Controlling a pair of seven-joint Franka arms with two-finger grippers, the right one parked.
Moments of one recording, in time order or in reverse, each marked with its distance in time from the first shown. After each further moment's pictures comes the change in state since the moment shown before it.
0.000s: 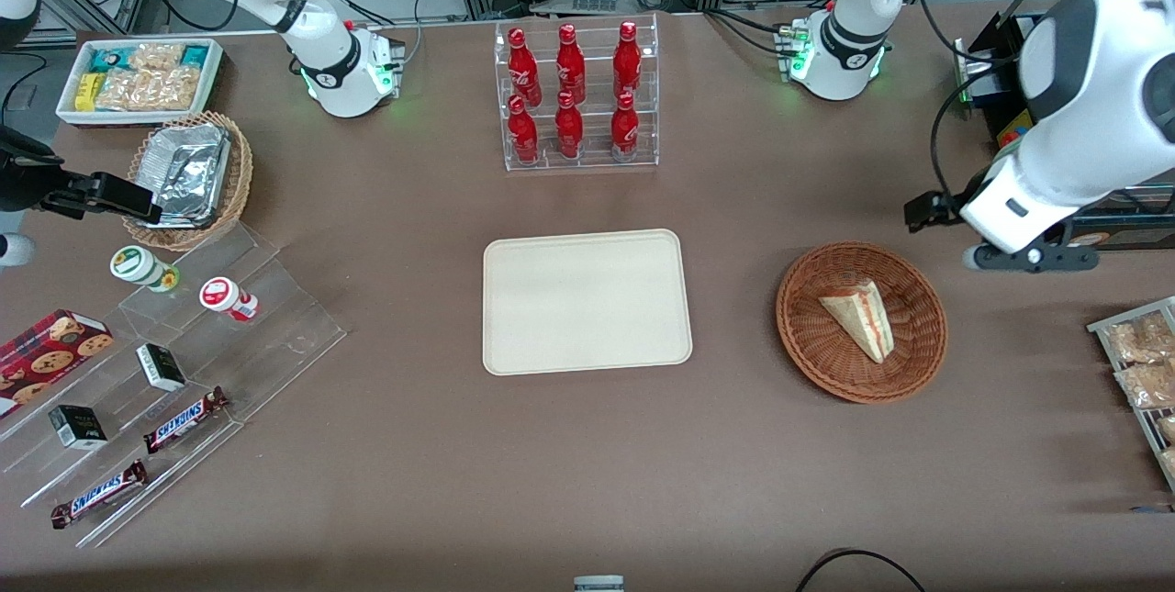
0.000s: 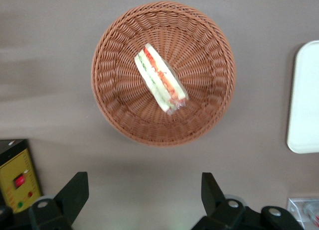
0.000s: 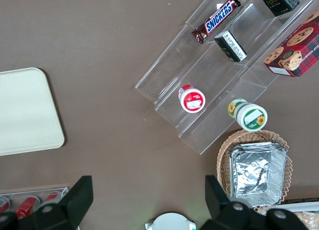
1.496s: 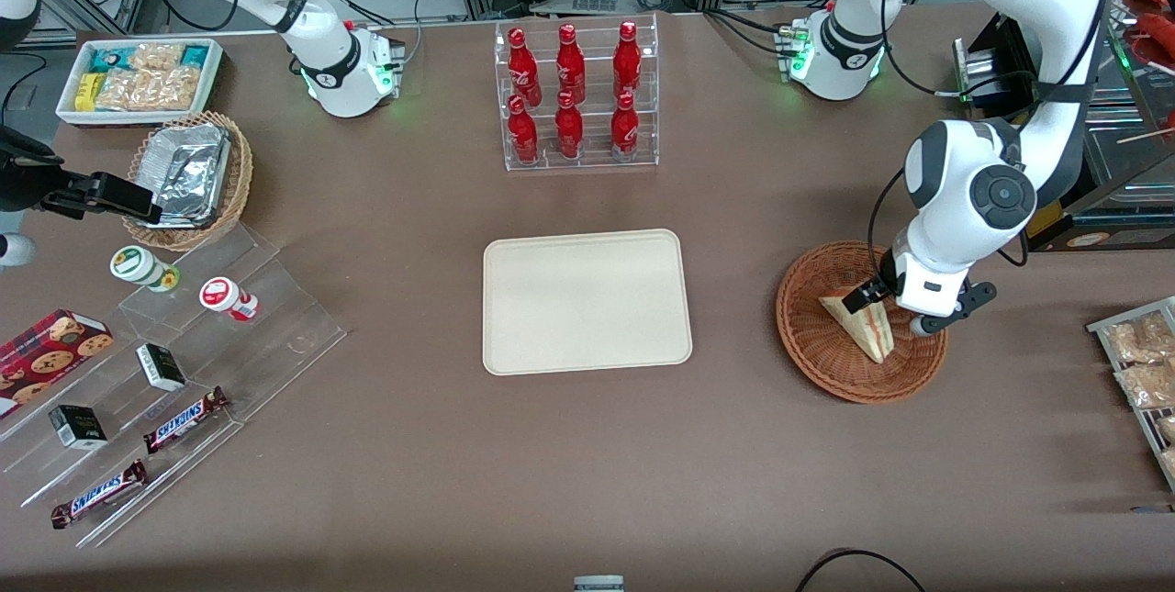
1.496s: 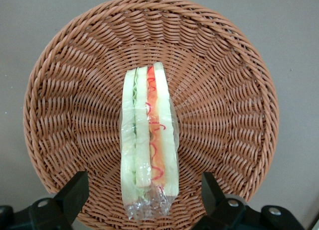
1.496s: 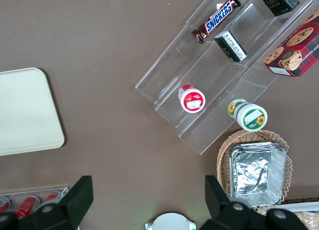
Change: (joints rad) arm -0.020 0.183 -0.006 -0.276 -0.005 0.582 -0.566
